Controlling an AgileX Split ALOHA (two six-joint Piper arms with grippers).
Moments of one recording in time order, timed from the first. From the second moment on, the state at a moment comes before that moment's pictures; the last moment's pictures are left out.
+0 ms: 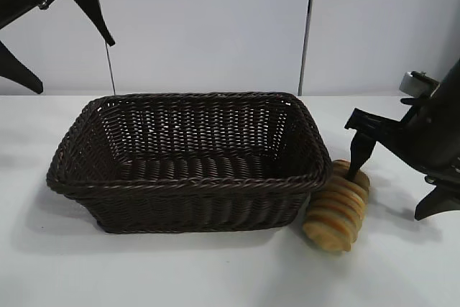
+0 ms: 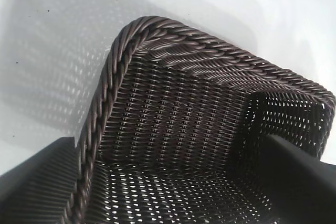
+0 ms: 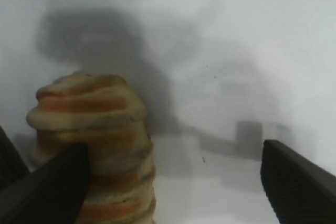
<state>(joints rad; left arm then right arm) -0.19 1.71 -1.33 -0.44 0.87 -0.33 0.13 1.83 -0.89 0.31 0.36 0.36</state>
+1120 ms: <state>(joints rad) -0.19 1.71 -1.33 -0.44 0.87 -0.32 0.13 1.83 -0.89 0.43 0.31 0.35</state>
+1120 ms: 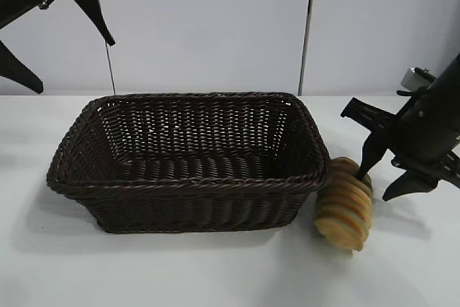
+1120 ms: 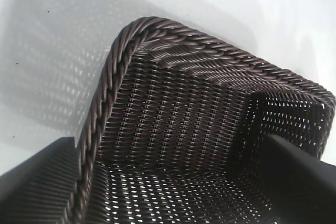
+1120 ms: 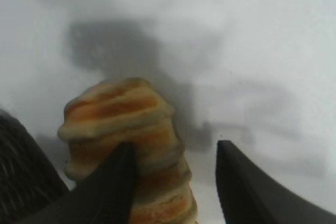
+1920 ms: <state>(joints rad) -0.19 1.71 -1.33 -0.44 0.87 -0.31 0.11 1.75 -1.04 0.32 0.49 0.35</state>
